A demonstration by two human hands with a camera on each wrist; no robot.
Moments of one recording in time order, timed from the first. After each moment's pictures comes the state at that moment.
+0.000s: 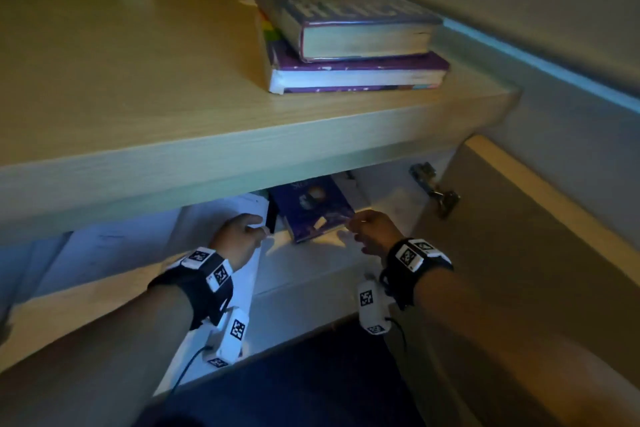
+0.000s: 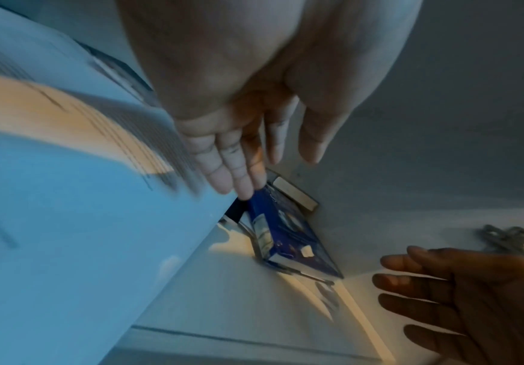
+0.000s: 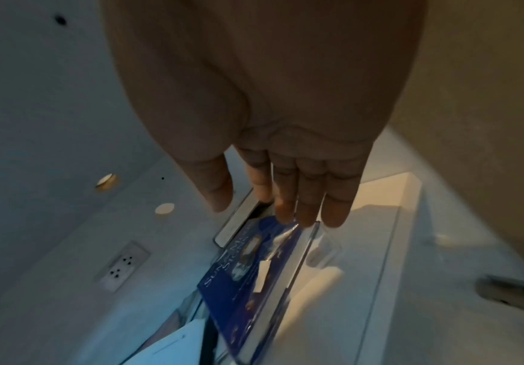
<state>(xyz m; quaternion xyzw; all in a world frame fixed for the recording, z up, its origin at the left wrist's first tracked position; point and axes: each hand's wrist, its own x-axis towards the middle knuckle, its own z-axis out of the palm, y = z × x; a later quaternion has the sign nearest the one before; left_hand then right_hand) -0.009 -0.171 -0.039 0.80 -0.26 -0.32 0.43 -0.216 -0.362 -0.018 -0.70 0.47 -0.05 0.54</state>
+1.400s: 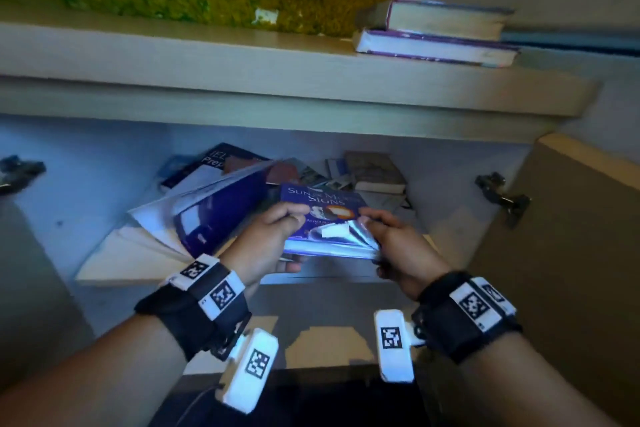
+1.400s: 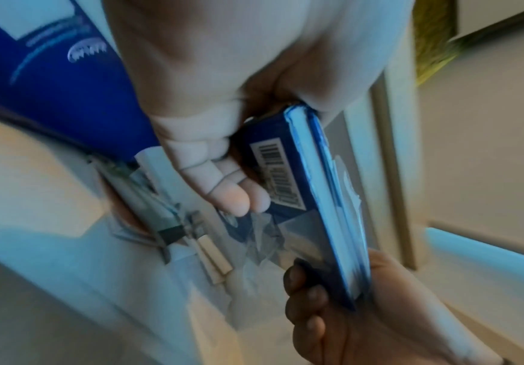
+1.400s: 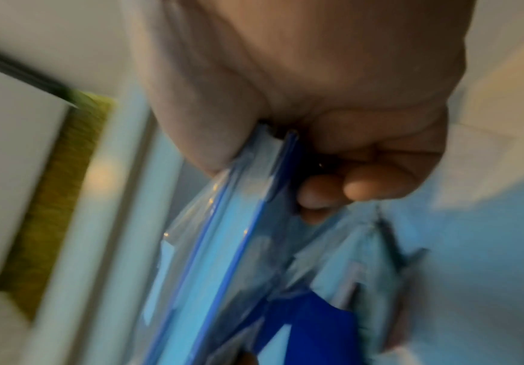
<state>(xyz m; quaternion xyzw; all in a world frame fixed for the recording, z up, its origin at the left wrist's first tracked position) -0.131 -0.071 0.000 0.68 -0.20 -0.25 0.65 -0.227 -0.262 -0.024 -0.71 0.28 -0.15 0.63</state>
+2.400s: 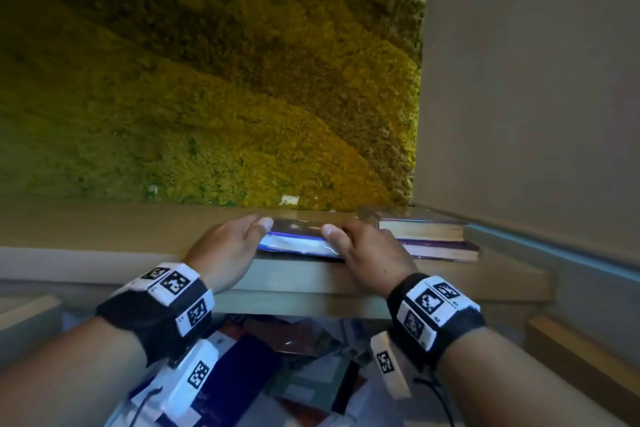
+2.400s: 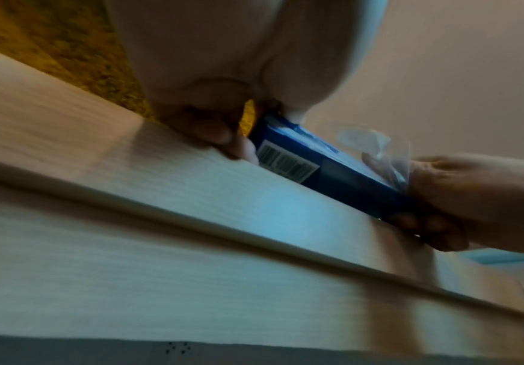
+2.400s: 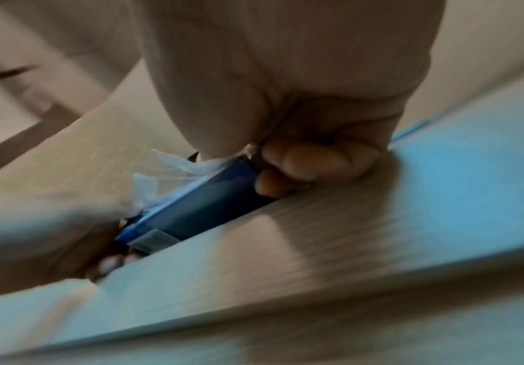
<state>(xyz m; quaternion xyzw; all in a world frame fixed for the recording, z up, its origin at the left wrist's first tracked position) -0.056 -0.006 0.216 0.83 -0.36 0.21 0.37 -0.192 -0.215 0.229 -0.93 0.08 -0.32 0.16</state>
